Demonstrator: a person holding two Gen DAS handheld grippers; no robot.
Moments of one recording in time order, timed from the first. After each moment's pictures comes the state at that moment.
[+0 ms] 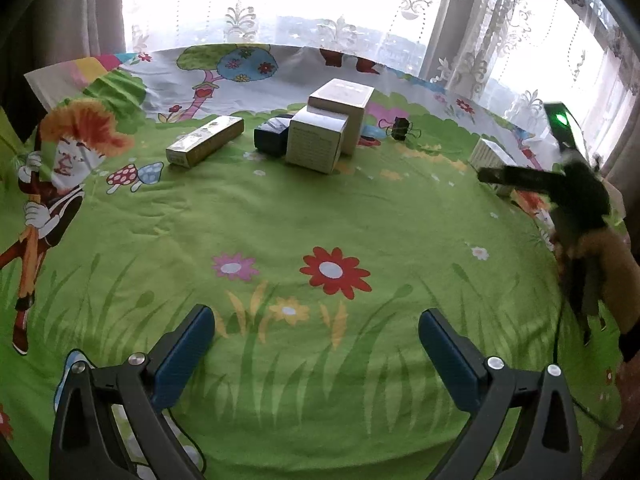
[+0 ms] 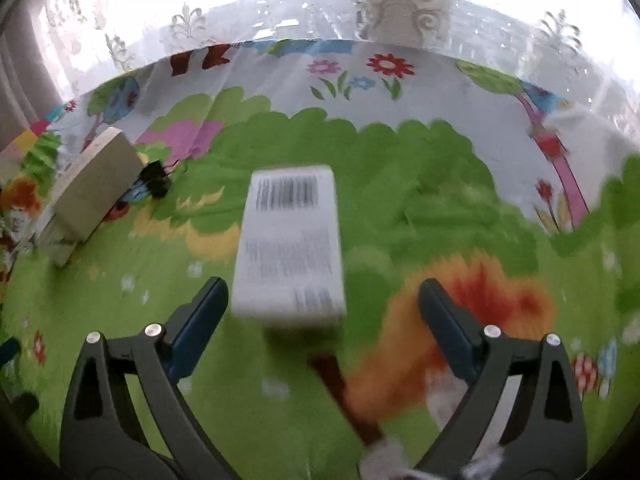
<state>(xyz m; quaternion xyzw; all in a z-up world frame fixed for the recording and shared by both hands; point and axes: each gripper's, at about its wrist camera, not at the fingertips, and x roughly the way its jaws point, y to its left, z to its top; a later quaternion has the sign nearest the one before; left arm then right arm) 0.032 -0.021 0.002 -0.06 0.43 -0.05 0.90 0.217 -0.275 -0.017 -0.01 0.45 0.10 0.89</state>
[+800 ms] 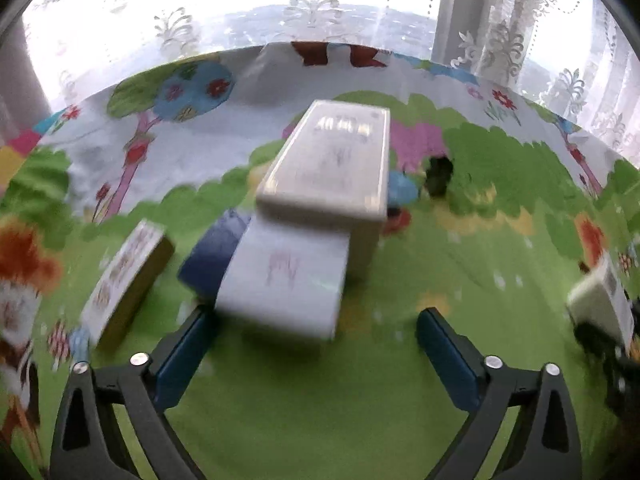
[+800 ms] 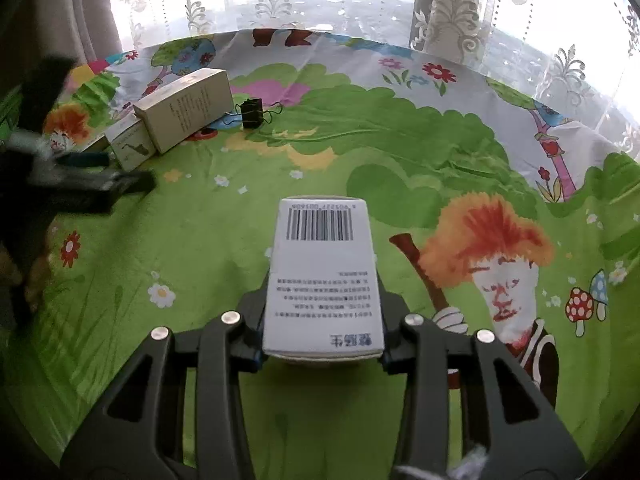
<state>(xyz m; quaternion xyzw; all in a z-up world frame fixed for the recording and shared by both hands) 0.184 -0.049 -0.003 0.02 0.46 -0.05 0.89 0.114 -0.255 -0.011 -0.05 0.43 0.15 0.89</state>
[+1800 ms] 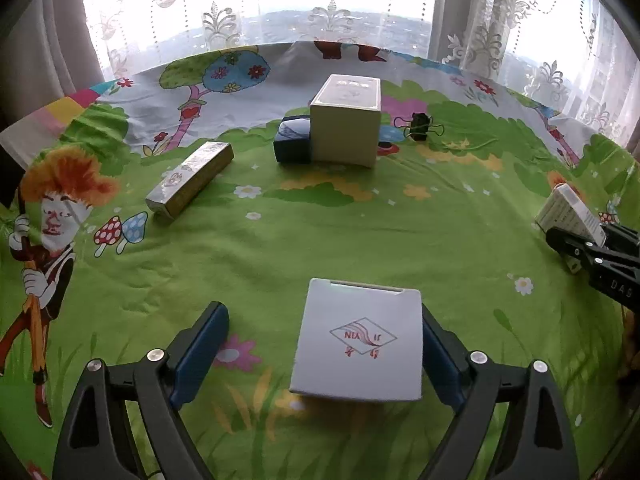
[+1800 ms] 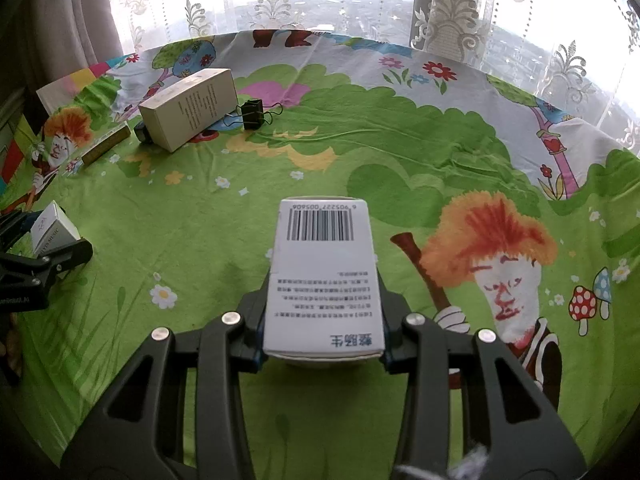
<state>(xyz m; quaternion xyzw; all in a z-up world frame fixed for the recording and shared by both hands) 0.080 -0.032 0.000 0.01 0.45 -0.03 0.89 0.114 -0.255 -0.011 -0.05 0.43 0.16 0.89</state>
